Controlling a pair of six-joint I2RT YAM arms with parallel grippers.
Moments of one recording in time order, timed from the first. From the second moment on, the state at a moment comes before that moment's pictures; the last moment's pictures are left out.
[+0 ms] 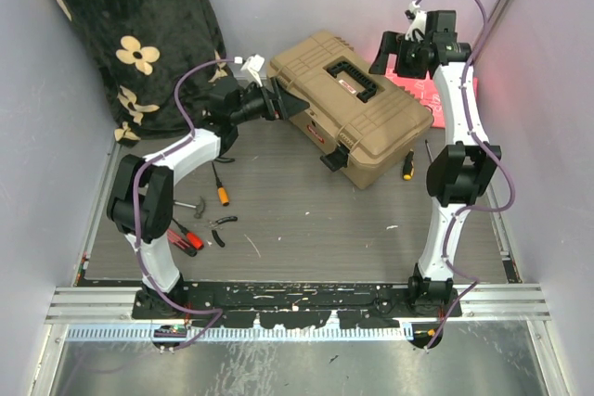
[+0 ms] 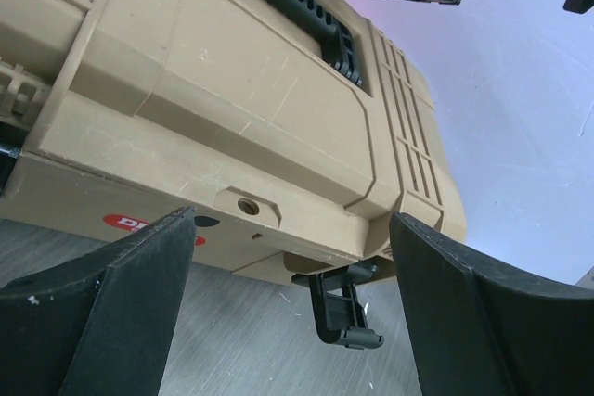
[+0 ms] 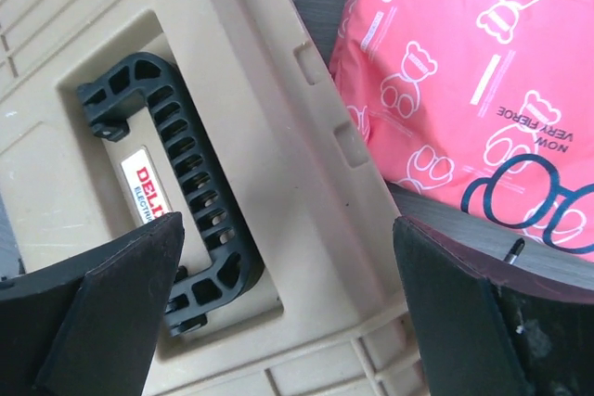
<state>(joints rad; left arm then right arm) -0.40 1.83 1.31 0.47 0.61 -0.69 -0.02 2.12 2.28 -0.84 -0.38 0.10</state>
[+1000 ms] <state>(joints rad) -0.43 1.84 1.23 0.42 0.54 -0.85 0.12 1.89 1.81 -0.64 -0.31 0.00</state>
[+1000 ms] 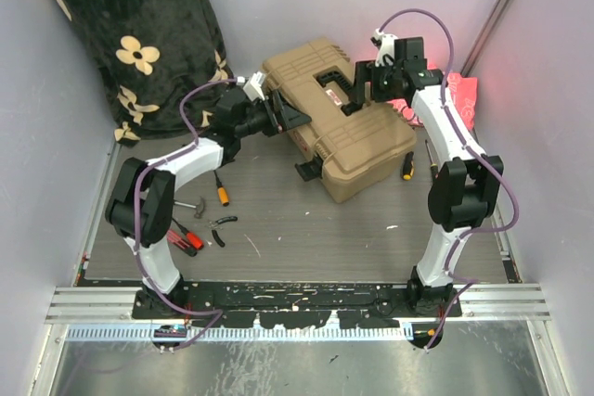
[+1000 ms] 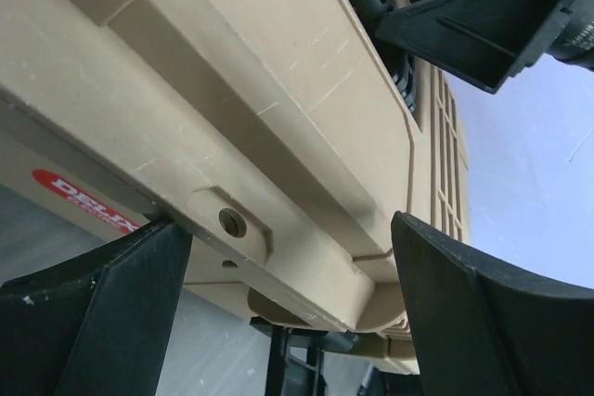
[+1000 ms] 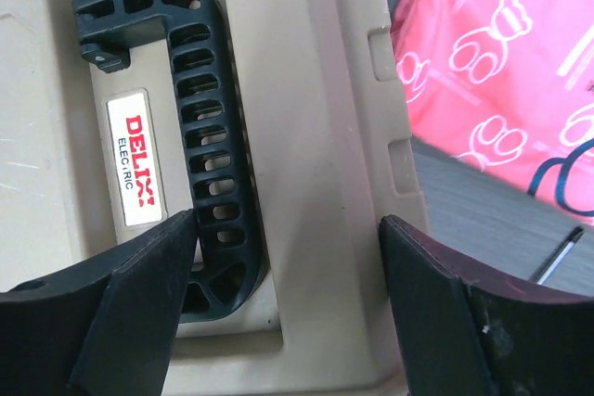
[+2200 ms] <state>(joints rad) -0.11 1.45 1.35 -0.40 0.97 0.26 0.30 1.71 1.56 -0.58 -0.25 0.09</state>
